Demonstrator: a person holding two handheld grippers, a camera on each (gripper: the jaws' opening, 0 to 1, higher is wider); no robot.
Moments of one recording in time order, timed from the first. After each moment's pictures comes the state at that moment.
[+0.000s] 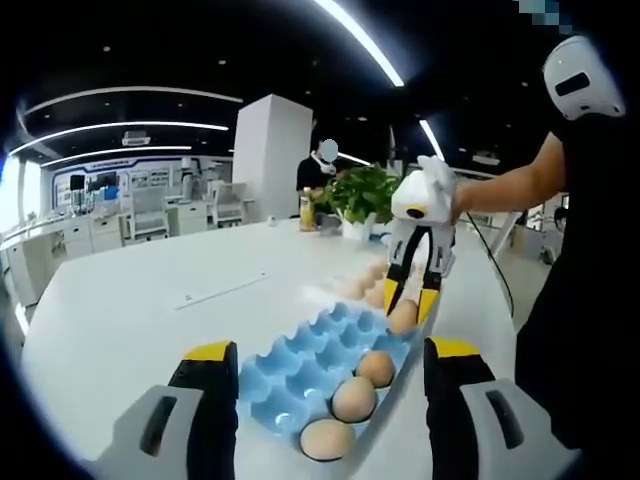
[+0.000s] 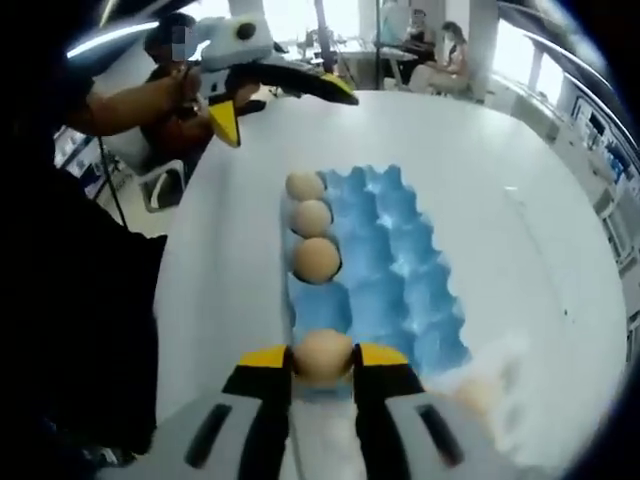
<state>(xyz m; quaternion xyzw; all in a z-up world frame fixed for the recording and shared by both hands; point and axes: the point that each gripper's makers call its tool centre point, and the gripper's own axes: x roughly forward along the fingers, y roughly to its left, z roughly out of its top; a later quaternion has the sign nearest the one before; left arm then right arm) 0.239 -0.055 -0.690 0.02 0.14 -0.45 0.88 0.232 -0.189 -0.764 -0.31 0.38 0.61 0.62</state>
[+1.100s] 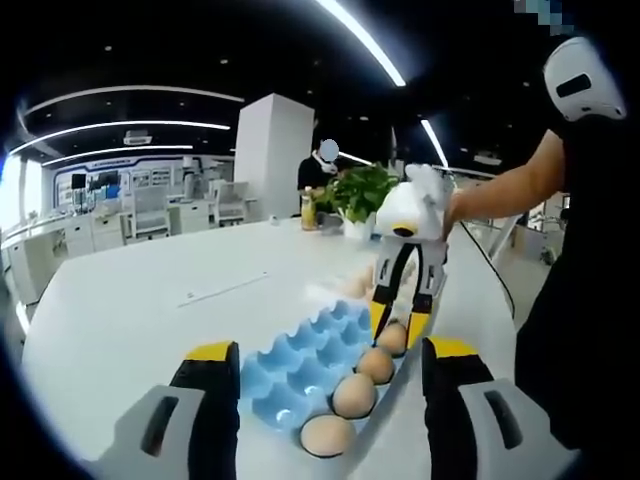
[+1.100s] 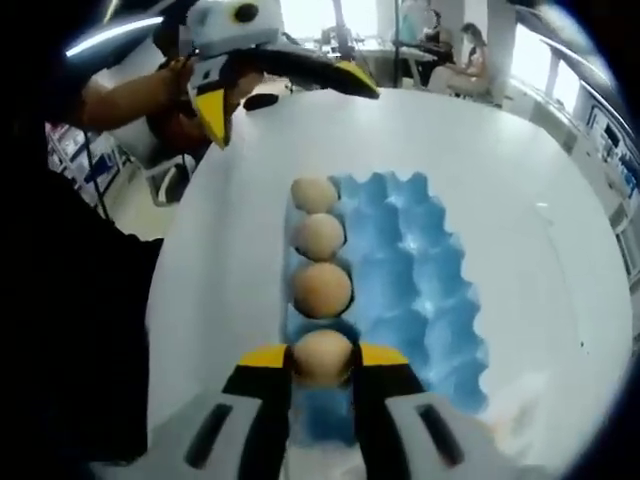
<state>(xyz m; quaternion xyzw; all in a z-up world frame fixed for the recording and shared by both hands) 0.238 -0.053 -0.691 0.02 0.14 -0.44 0.89 0.229 -0.159 -0.787 -0.32 0.38 0.64 0.59</state>
